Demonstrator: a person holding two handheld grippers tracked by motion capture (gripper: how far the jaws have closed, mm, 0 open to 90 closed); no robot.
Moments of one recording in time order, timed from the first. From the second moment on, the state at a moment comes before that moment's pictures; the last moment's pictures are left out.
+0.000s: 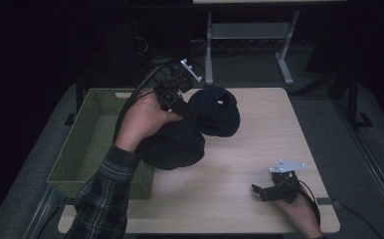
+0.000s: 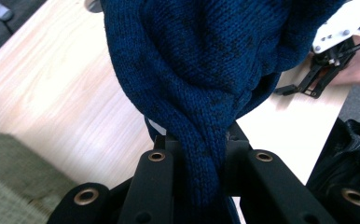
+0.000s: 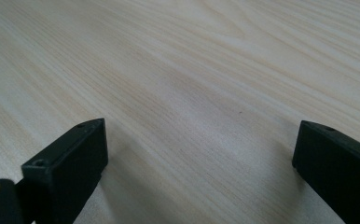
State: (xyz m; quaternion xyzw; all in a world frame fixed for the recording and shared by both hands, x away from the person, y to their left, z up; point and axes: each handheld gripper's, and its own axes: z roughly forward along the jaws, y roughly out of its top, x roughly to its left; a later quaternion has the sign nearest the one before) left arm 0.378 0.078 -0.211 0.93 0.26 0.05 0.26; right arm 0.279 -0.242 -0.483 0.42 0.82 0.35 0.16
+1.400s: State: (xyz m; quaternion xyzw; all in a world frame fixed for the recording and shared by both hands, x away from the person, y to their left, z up) left arm 0.394 -0.014 -0.337 0.94 0.24 -0.08 0.24; right arm 0.279 -0.242 -0.483 0.42 0.82 0.35 0.16
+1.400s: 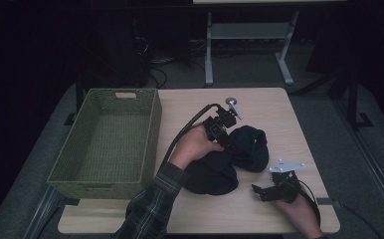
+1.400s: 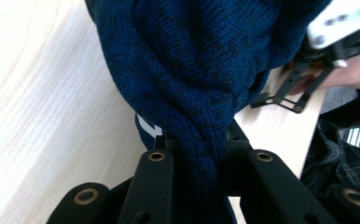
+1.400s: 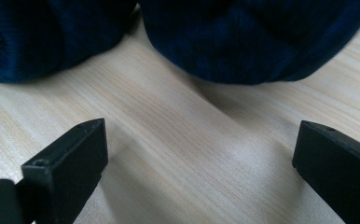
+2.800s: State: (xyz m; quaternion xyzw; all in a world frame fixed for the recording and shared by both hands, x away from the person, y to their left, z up) left arm 0.433 0.018 -0.411 0.93 0.30 0.10 0.19; right arm 0.279 -0.242 -0.483 0.42 0.82 0.35 0.15
